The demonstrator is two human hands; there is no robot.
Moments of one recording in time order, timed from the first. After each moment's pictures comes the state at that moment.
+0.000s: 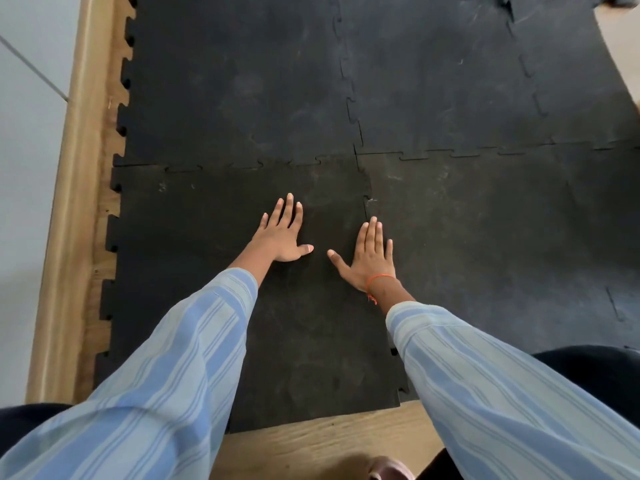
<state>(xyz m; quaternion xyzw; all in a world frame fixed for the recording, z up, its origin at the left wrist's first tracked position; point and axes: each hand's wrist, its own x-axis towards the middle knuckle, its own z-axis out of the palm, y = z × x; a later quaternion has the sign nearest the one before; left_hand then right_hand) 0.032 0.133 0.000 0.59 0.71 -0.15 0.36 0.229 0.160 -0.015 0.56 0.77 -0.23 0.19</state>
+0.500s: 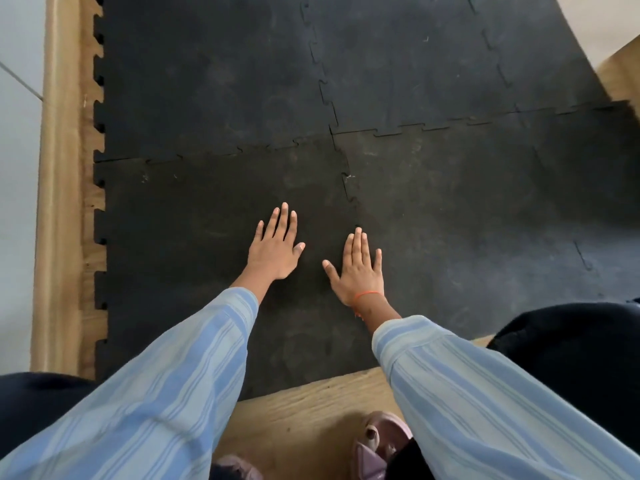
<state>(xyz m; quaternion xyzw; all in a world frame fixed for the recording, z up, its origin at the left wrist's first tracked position) 0.080 0.076 -0.014 0.63 0.72 -0.13 0.26 0.260 0.082 -0.005 0.57 0.77 -0.22 0.18</state>
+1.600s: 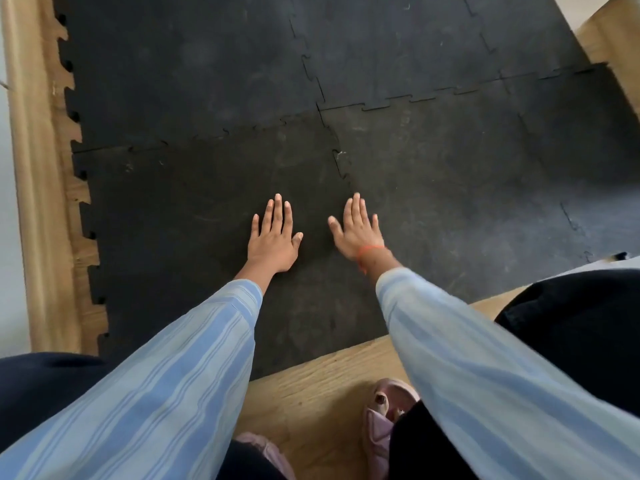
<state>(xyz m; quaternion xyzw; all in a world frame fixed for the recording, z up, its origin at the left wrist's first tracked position) 0.090 0.054 -0.019 0.62 0.73 -0.11 0.25 0.253 0.111 0.004 0.60 0.73 -0.29 0.16</state>
